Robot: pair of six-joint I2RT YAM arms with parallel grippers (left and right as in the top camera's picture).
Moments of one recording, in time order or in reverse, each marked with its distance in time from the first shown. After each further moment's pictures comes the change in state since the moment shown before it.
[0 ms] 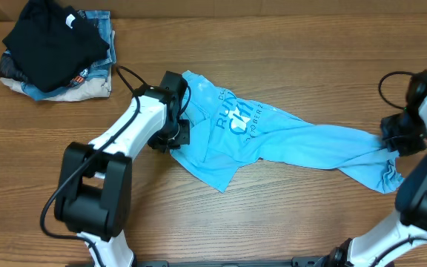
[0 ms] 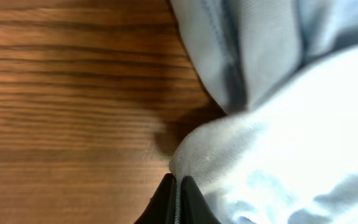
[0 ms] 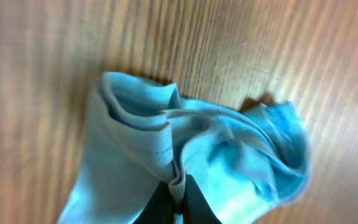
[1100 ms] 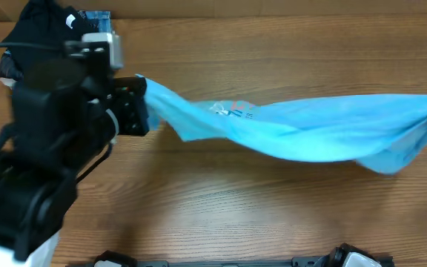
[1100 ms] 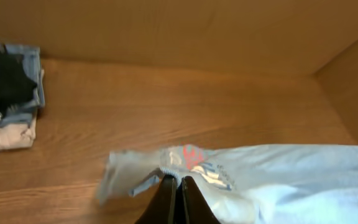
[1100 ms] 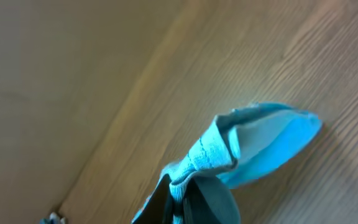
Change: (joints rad) left arm 0.000 -0.692 0.570 -0.229 0.031 -0.001; right arm 0.000 -0.645 0.536 -0.327 -0.347 -0.269
